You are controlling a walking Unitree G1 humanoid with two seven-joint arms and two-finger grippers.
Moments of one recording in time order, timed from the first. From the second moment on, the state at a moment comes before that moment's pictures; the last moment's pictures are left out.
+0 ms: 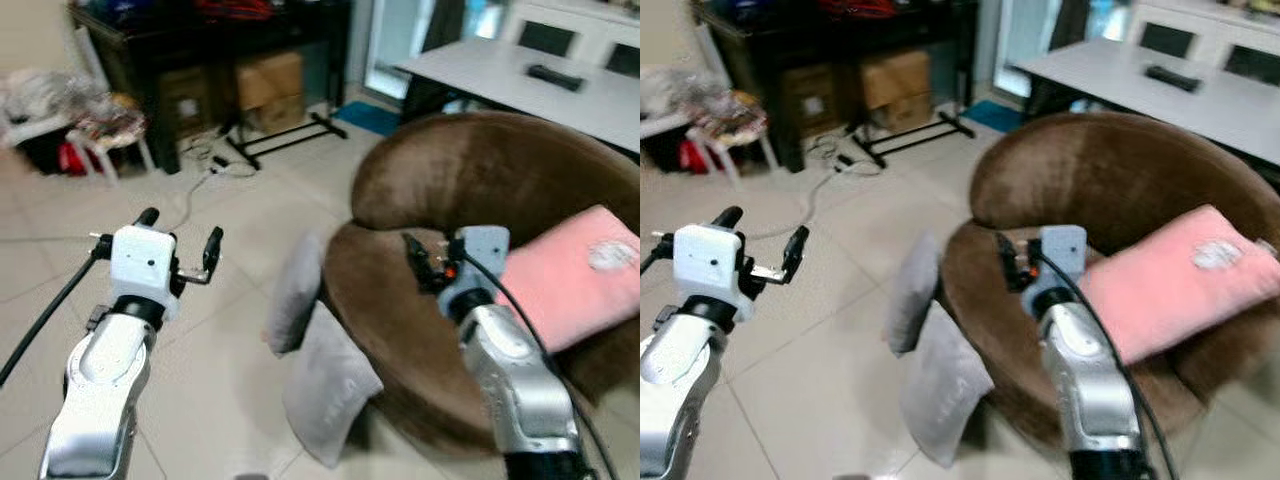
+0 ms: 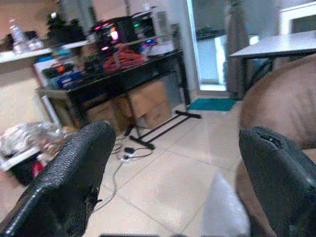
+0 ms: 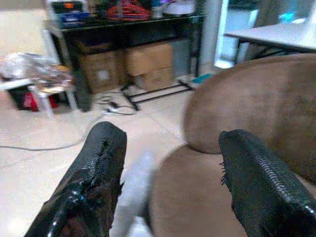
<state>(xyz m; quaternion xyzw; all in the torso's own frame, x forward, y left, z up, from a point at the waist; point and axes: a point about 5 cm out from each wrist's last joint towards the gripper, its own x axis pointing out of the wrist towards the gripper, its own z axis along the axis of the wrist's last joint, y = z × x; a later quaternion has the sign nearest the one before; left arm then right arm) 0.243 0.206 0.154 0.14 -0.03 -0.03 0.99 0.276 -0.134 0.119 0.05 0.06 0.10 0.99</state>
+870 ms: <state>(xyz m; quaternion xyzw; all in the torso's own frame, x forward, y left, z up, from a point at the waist) 0.245 0.204 0.152 0.14 -0.03 -0.04 0.99 0.277 -0.127 0.100 0.04 0.08 0.14 0.99</state>
